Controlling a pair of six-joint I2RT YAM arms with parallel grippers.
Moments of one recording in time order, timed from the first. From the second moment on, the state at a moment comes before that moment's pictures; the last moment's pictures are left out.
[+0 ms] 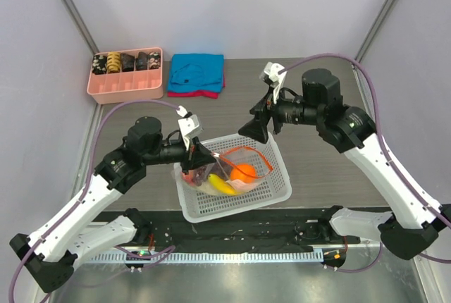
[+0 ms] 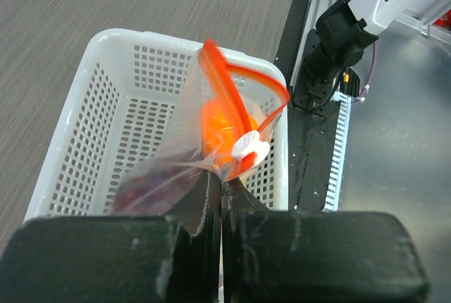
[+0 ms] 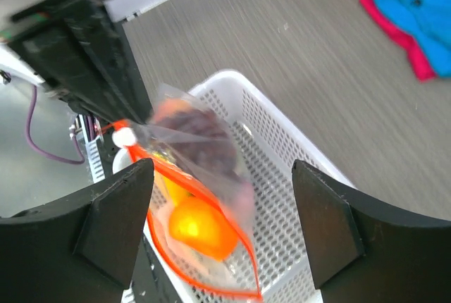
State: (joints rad) left arm -0.69 0.85 0.95 -0.43 0.60 -0.02; right arm 0.61 1.19 1.47 -0.67 -0.56 0.00
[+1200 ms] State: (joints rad) left arm -0.66 0.92 0.95 -0.35 0.60 -0.11; right arm 1.05 1.20 1.32 -0.48 -0.19 -0.34
